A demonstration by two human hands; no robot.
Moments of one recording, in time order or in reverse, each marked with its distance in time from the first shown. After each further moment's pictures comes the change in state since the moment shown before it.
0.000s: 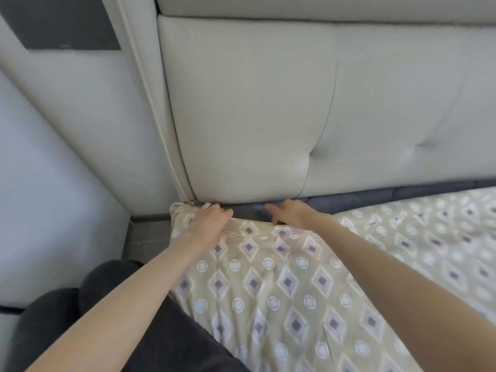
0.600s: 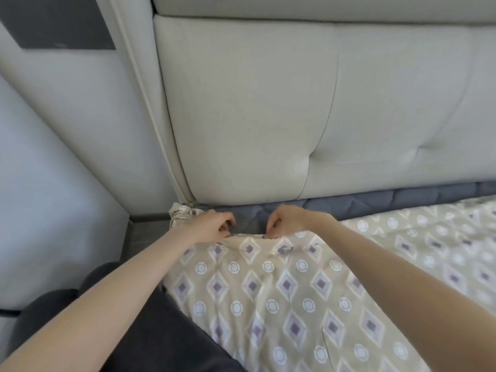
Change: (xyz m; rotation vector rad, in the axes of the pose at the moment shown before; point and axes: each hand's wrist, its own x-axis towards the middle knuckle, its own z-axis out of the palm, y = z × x) left_hand 0.009 -0.014 -0.007 -0.432 -0.314 0.040; right_hand -0.004 -0.005 -0.005 0.074 -0.168 -0.087
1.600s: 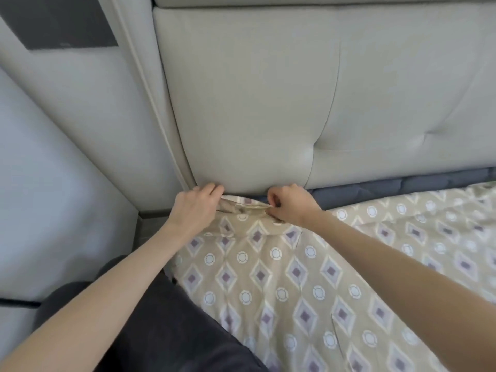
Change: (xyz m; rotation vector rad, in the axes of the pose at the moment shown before) left_hand -0.041 0.003 -0.014 0.603 0.782 0.012; right_hand 0.001 -0.011 0.013 -0.200 0.536 -0.098
